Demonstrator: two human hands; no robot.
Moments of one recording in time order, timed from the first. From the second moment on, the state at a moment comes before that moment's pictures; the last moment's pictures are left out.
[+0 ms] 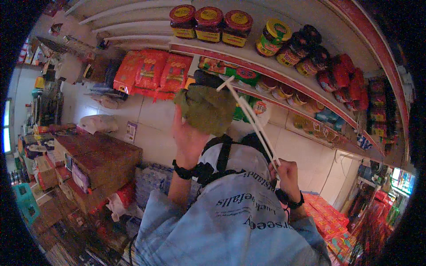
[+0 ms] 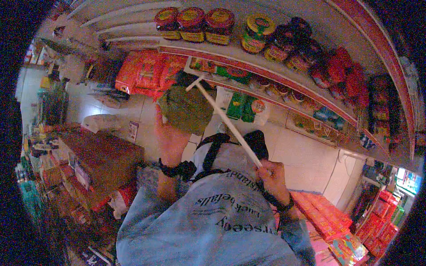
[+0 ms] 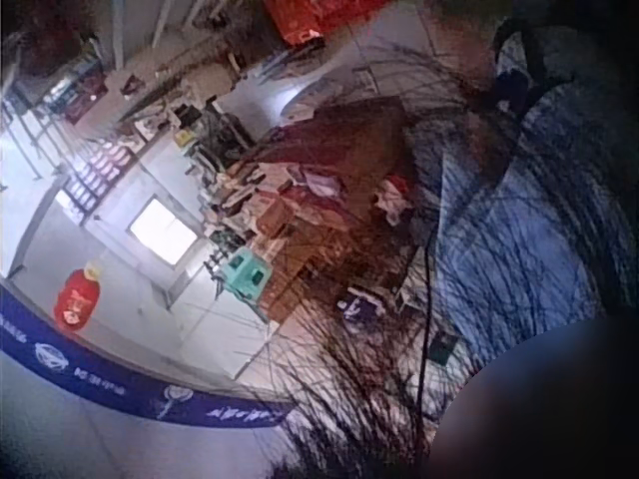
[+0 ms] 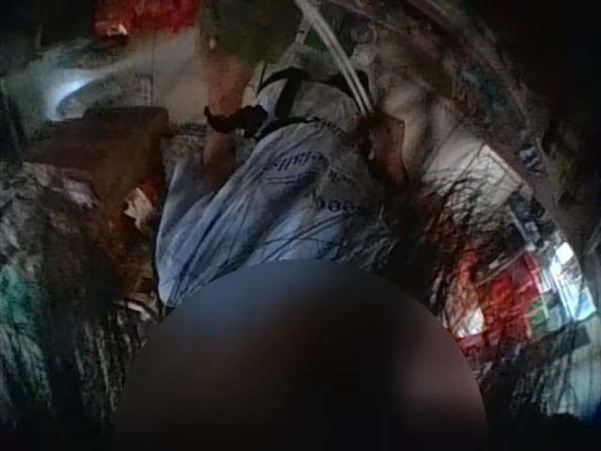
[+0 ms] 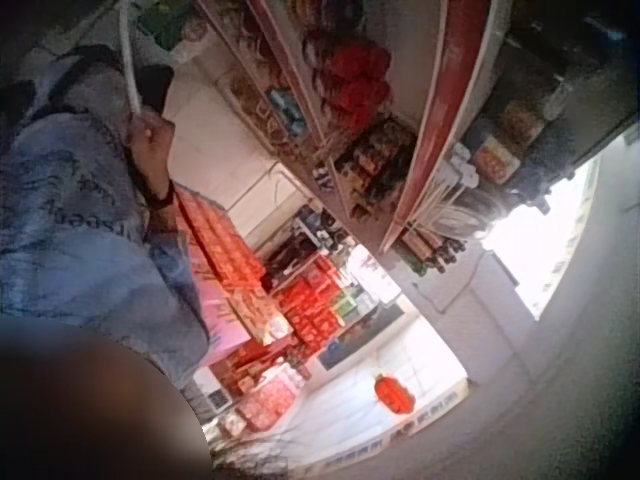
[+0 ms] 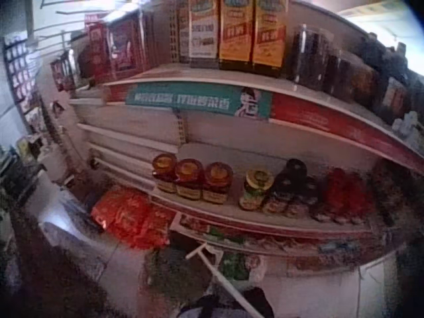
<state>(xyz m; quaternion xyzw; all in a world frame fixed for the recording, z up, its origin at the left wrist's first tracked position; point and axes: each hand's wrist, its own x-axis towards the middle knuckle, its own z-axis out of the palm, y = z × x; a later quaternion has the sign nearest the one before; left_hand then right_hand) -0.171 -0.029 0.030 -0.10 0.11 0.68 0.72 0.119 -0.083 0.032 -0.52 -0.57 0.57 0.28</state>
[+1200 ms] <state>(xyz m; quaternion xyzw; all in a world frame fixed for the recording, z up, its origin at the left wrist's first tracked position) -0.148 -0.001 0.081 -0.02 0.15 0.69 0.71 0.108 -0.076 0.069 -0.53 -0.72 0.42 0.12</state>
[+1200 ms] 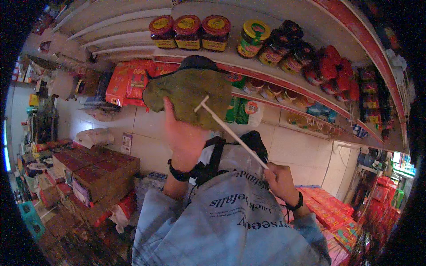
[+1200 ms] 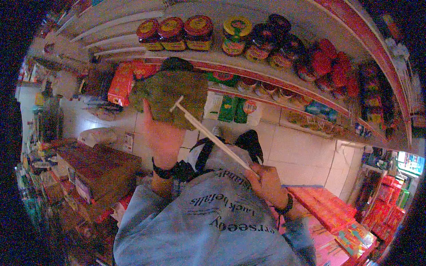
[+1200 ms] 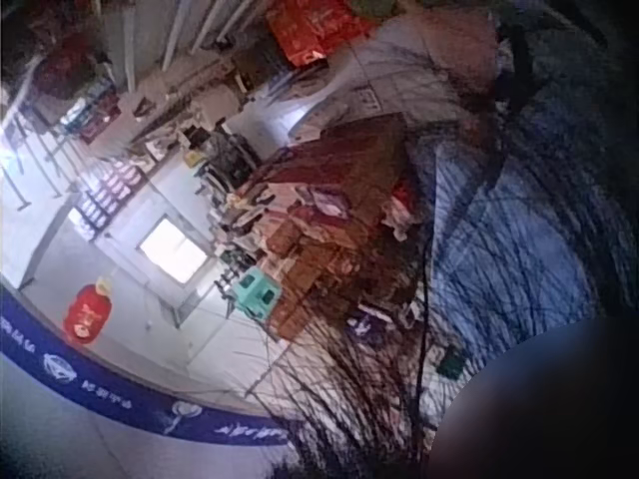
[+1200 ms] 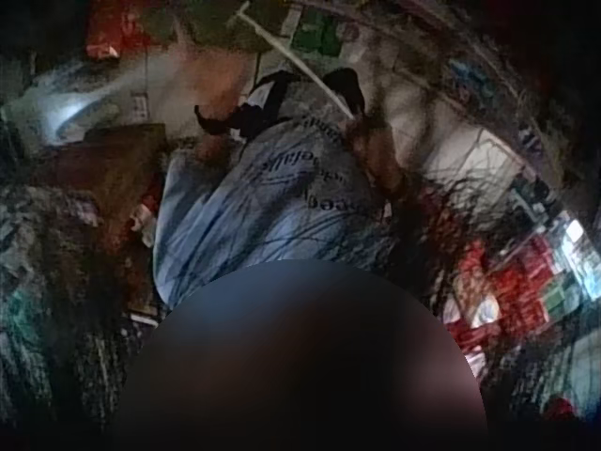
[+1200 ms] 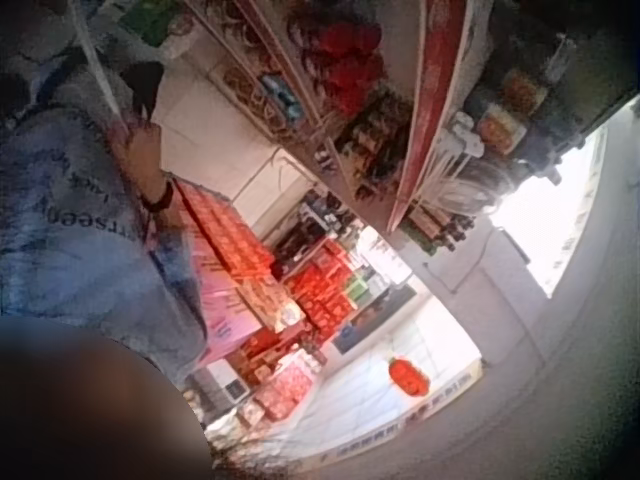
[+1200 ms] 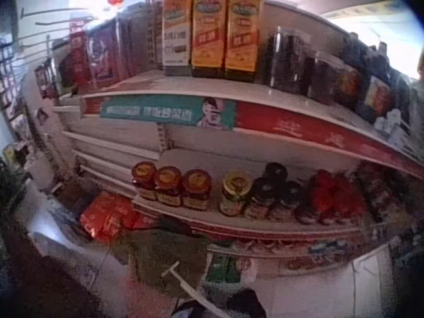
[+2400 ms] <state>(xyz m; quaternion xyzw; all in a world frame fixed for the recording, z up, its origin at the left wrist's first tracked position) -0.131 -0.033 0.050 0.30 -0.04 0.65 0.69 0.142 -0.093 0.063 -0.34 -0.16 0.87 0.30</state>
